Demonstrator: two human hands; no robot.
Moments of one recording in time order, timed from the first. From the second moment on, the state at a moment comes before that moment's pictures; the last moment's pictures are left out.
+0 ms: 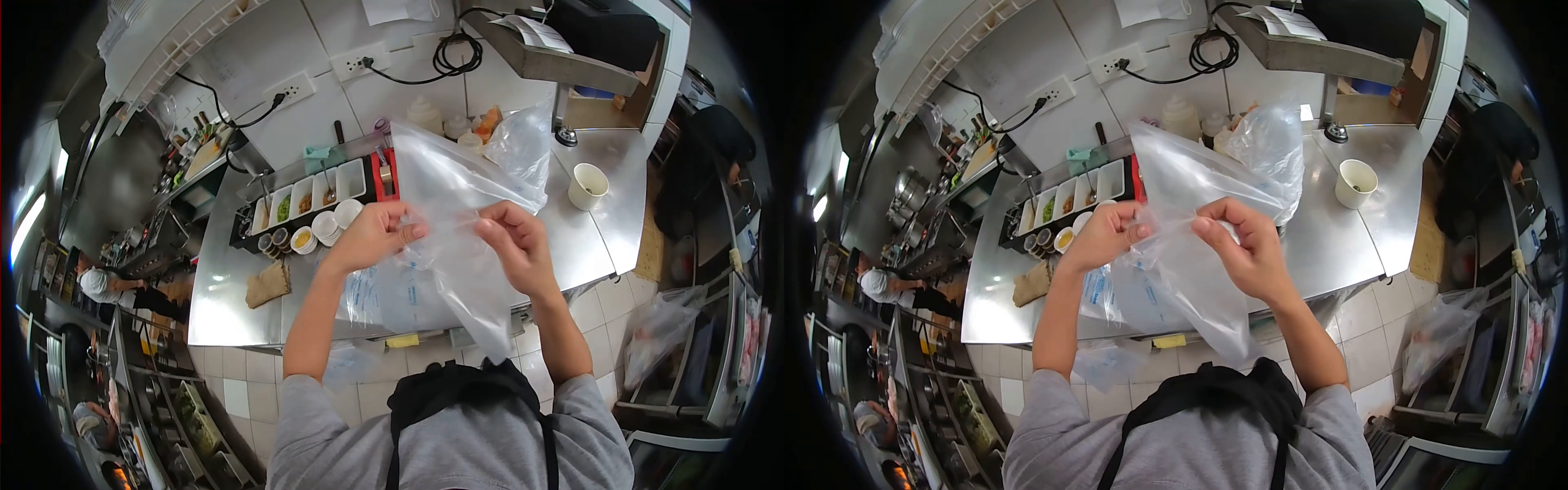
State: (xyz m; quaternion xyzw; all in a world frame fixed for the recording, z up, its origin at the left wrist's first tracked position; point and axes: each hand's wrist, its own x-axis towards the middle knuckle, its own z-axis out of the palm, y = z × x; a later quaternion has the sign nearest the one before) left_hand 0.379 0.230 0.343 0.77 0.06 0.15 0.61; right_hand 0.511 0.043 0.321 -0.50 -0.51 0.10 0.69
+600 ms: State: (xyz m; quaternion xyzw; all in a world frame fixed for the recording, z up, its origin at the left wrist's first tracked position) left_hand 0.419 0.267 0.365 0.57 0.03 0.22 0.79; right_hand 0.586 0.012 0.244 -0.15 -0.29 0.33 0.89
